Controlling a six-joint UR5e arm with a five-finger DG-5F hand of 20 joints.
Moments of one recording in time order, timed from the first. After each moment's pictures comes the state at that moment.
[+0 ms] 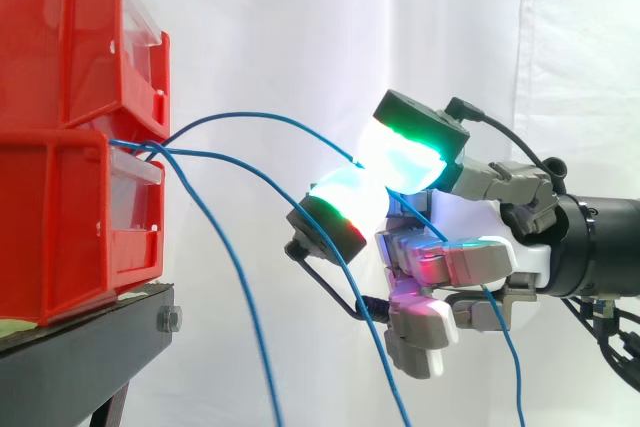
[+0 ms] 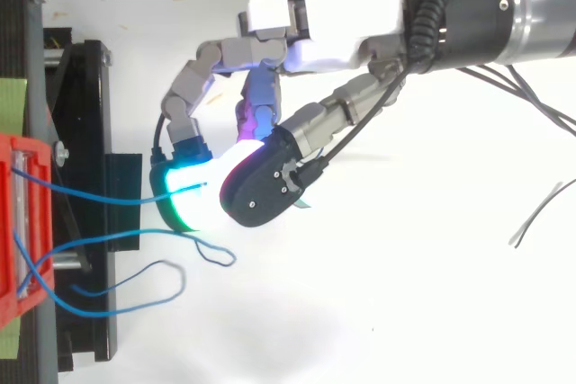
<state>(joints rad) -0.05 -2.36 -1.15 -2.72 -1.81 -0.08</state>
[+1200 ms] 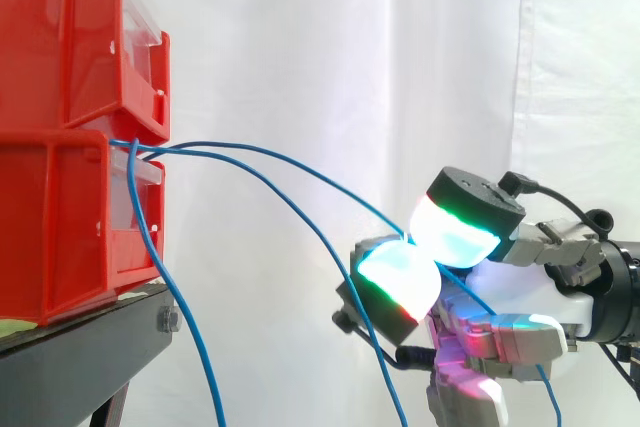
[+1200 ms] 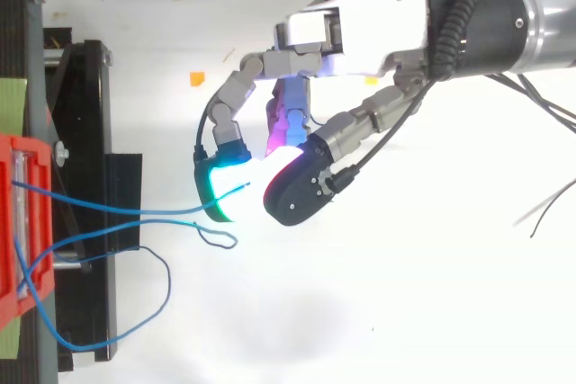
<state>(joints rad) -0.05 -2.33 -1.30 -2.58 -1.80 -0.15</state>
